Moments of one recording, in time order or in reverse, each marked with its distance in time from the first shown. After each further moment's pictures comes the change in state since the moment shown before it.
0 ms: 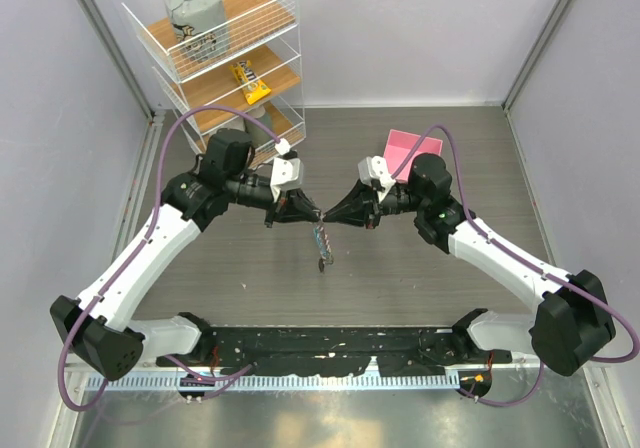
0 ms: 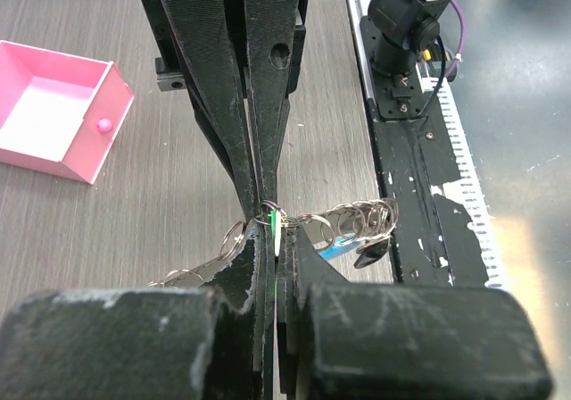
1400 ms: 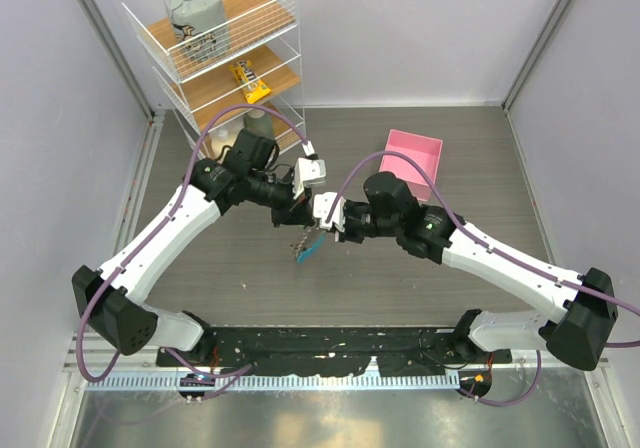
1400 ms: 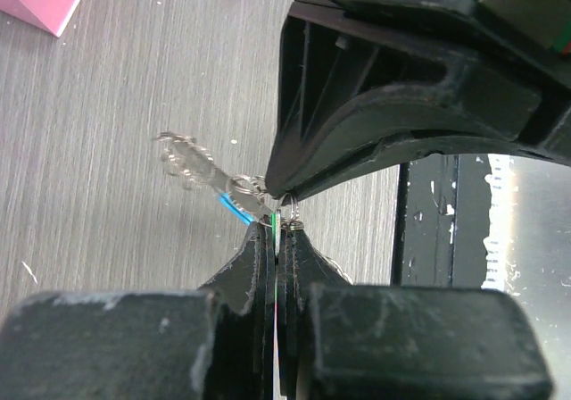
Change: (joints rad) left arm -0.045 0.151 0.095 -0.229 -0.270 0.008; right arm 0.312 -0.013 0.176 -0.683 0.747 -0.499
